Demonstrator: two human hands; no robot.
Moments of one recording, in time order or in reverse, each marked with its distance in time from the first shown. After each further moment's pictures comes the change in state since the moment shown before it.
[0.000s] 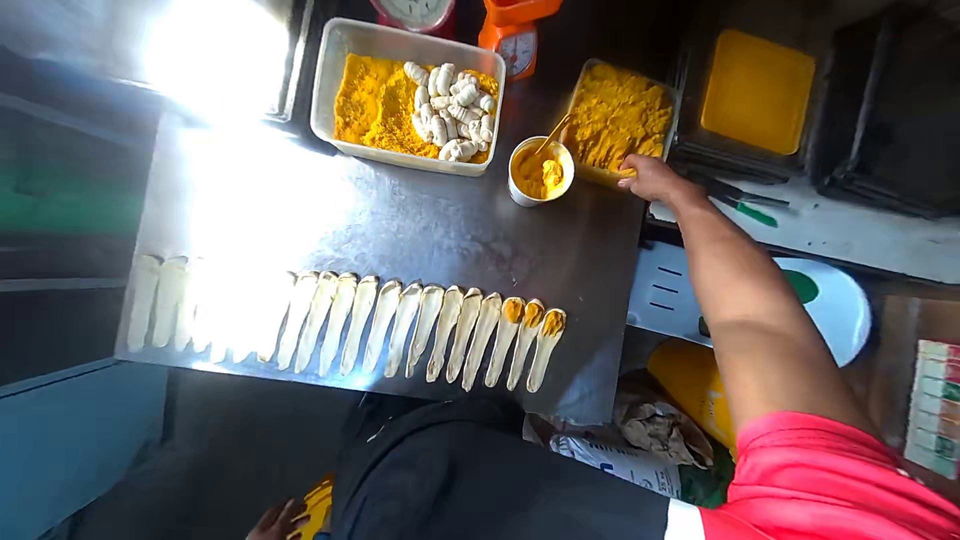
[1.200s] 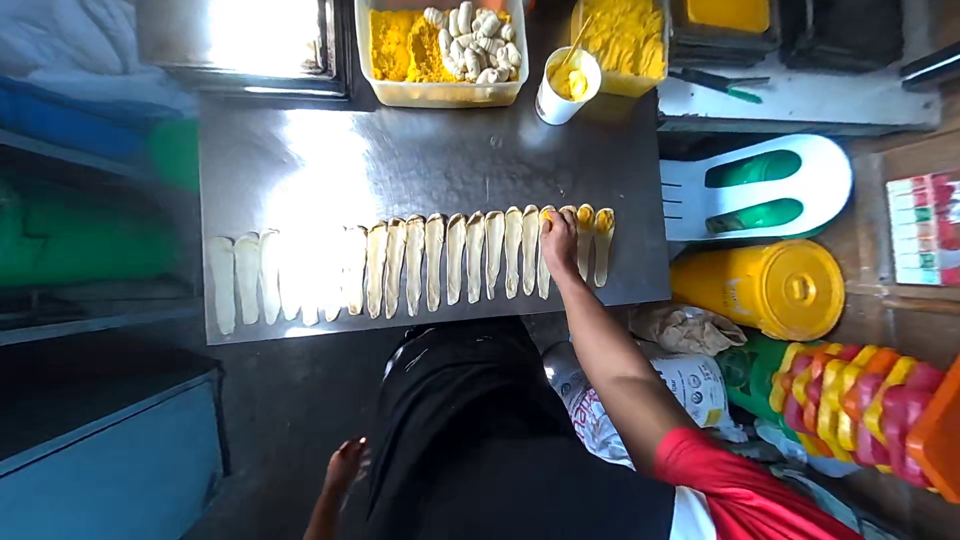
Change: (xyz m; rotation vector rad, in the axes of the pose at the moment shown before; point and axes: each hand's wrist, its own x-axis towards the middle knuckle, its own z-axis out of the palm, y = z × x) left_hand 0.135 -0.023 -0.140 0.292 -0.160 0.127; right_hand -0.226 -0.333 0.328 0.173 0.645 0.444
